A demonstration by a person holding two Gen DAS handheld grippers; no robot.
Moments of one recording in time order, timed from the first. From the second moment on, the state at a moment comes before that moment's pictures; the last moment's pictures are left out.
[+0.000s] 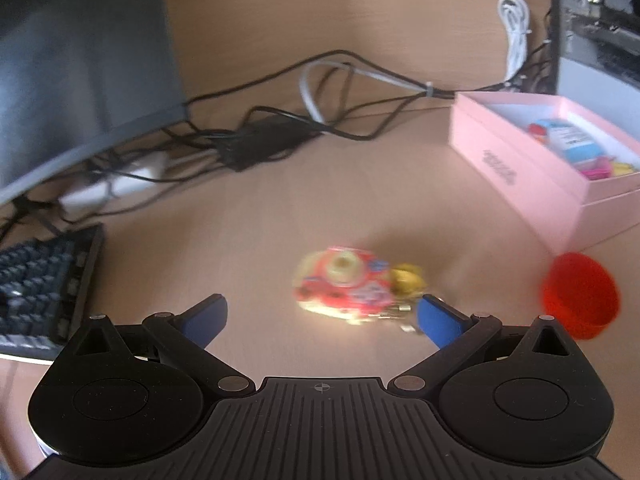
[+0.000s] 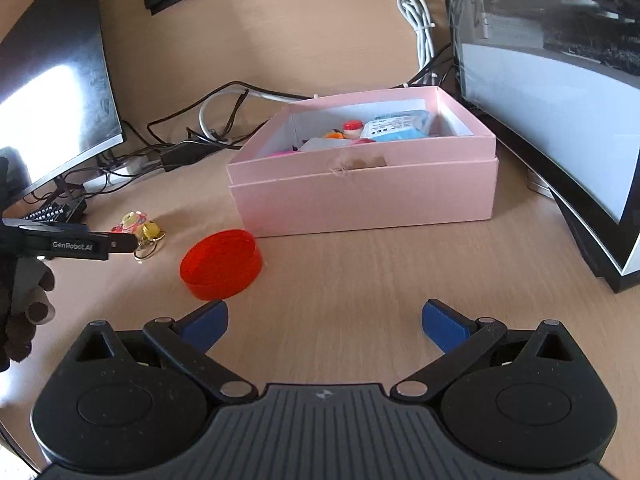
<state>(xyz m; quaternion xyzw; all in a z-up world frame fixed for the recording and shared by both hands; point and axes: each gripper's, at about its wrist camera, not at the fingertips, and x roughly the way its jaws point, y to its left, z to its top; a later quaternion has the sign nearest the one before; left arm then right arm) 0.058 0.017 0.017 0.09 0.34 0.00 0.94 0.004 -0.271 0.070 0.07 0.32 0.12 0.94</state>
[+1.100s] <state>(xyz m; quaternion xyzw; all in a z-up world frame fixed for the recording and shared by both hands) 0.131 0.037 0.017 0.01 0.35 0.10 0.93 0.002 -0.280 0.068 0.09 0.31 0.12 0.94</state>
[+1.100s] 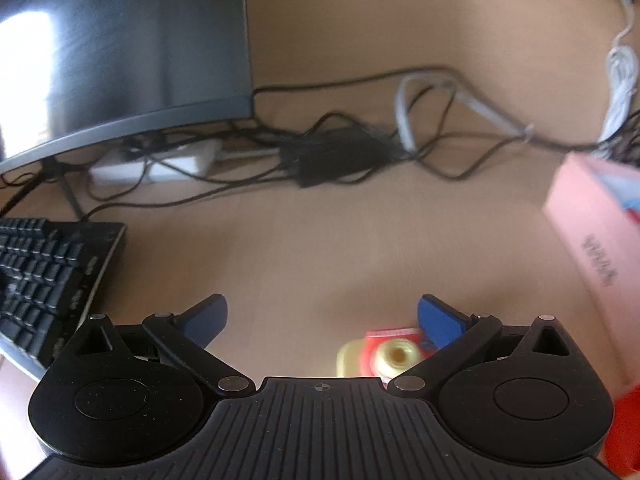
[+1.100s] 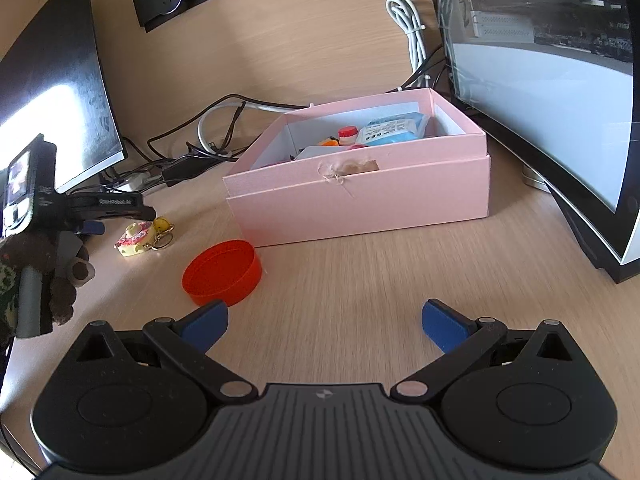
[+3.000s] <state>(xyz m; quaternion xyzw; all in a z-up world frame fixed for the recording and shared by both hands) 0.038 0.064 0.017 -0.03 0.35 -0.05 0.94 -0.009 -0.236 0.066 -0.03 0.33 0.21 0.92</state>
